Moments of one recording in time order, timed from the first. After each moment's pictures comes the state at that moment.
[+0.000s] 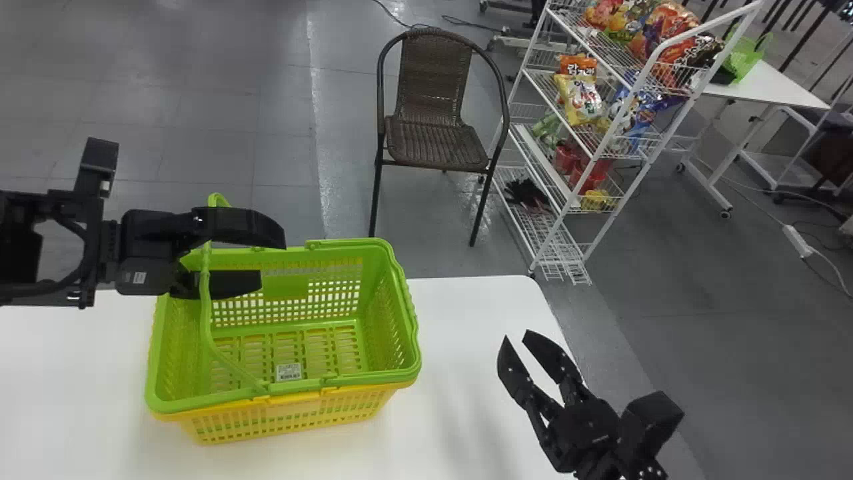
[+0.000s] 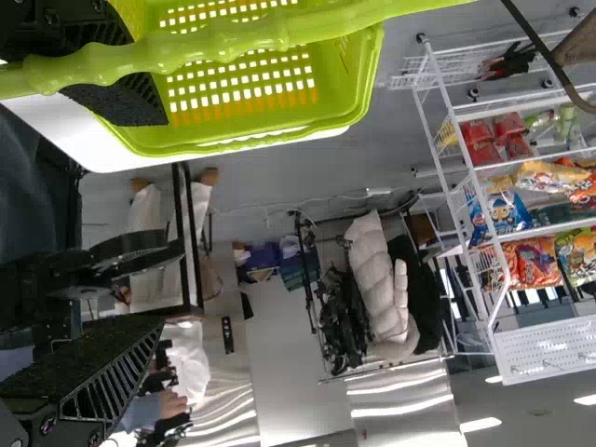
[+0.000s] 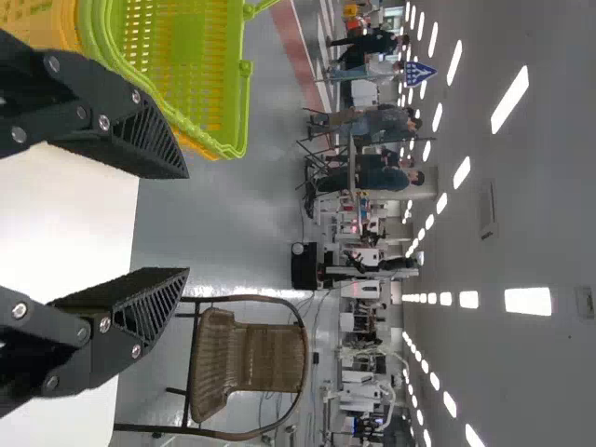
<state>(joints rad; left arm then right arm) -0.66 0.10 0.06 -1.10 0.41 1.52 -0.91 0.44 -0.15 -0.19 -1.64 -0.16 -0.23 0.37</state>
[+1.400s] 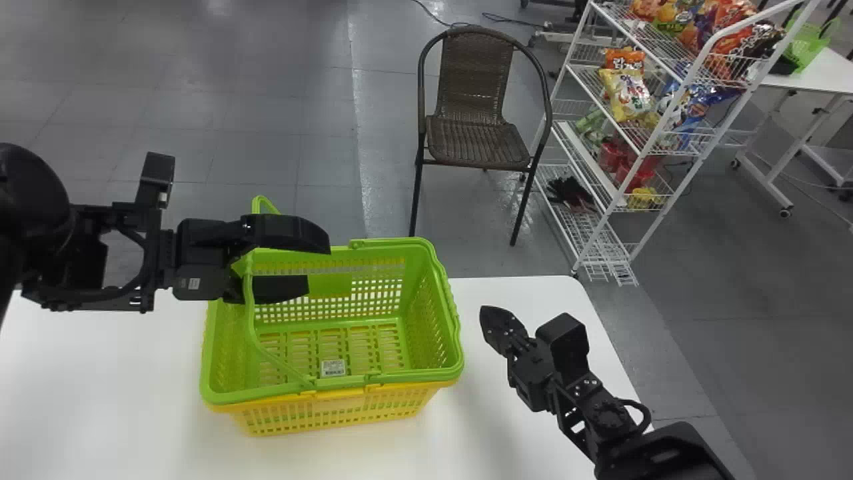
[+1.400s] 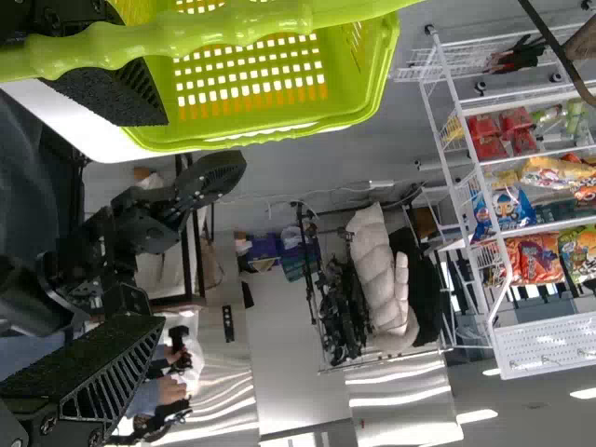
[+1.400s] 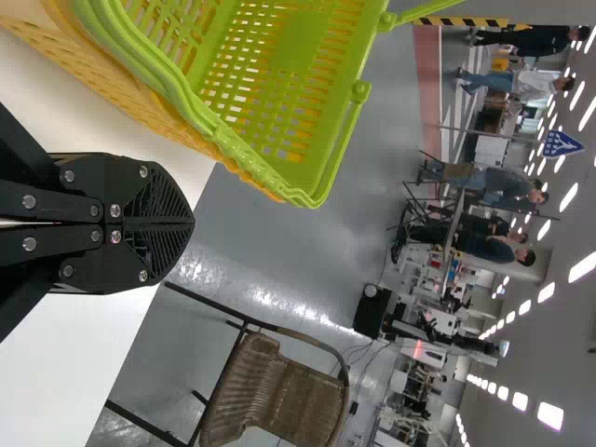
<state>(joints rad) -0.64 0.10 0.06 -1.09 0.42 1.52 -0.93 0.11 -0.23 0.04 -1.42 0.14 -0.01 0.28</state>
